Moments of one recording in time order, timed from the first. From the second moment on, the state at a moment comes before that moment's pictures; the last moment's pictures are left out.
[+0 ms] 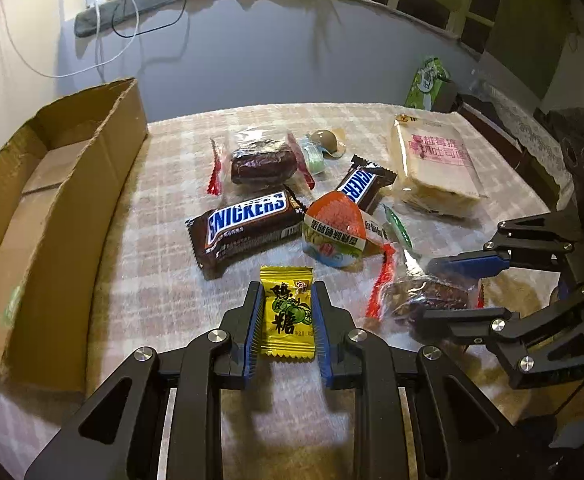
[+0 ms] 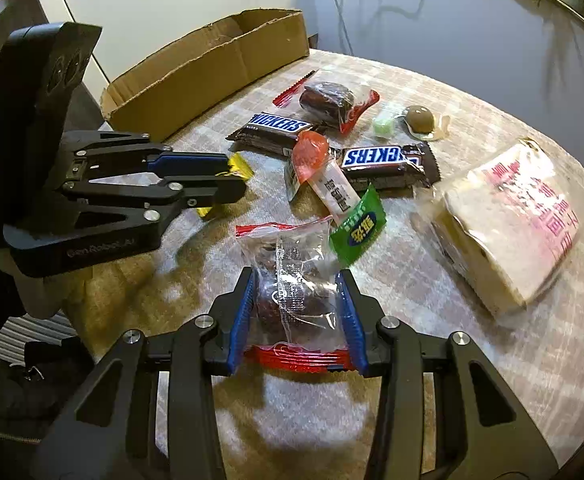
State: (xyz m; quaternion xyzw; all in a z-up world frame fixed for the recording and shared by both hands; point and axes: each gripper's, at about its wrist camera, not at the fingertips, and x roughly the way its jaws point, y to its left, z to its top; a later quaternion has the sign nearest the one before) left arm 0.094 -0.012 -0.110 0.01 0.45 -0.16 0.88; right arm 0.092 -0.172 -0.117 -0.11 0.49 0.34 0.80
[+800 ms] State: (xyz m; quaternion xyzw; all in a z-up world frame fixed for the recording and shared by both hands) left arm 0.071 0.039 -0.058 -0.01 0.39 -0.11 0.92; right arm 0.089 -0.162 -0.055 -0.10 0.43 0.33 0.84
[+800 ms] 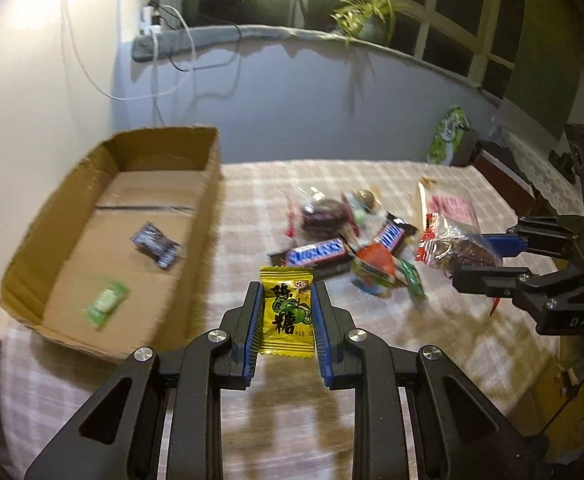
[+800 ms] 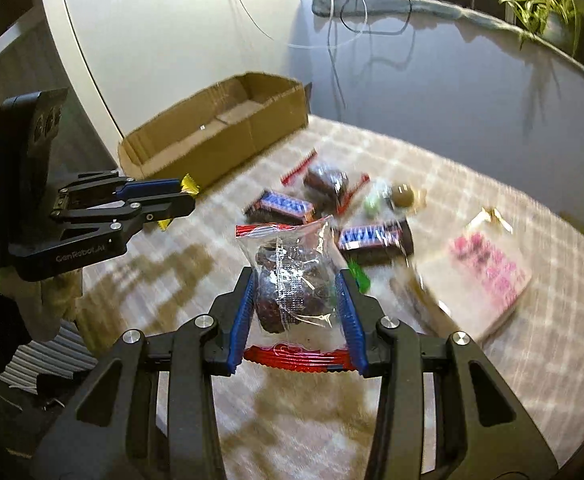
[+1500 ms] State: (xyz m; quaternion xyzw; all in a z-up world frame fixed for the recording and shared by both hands) left arm 0.087 0.122 -0.037 -0.03 0.35 -0.02 0.93; right arm 0.146 -0.052 -0.023 -0.11 0.38 0.38 0.84
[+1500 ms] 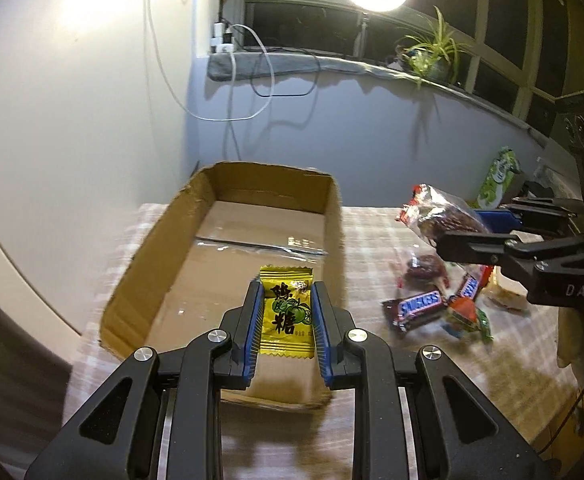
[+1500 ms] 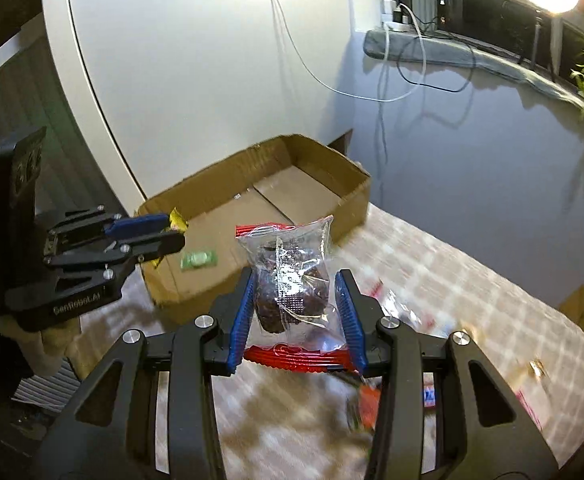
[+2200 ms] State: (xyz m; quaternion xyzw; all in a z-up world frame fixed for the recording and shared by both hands) left arm 0.108 0.162 -0.045 -0.04 0.36 0.01 0.93; right arm 0.195 0.047 -0.048 -0.14 0.39 0.41 0.81
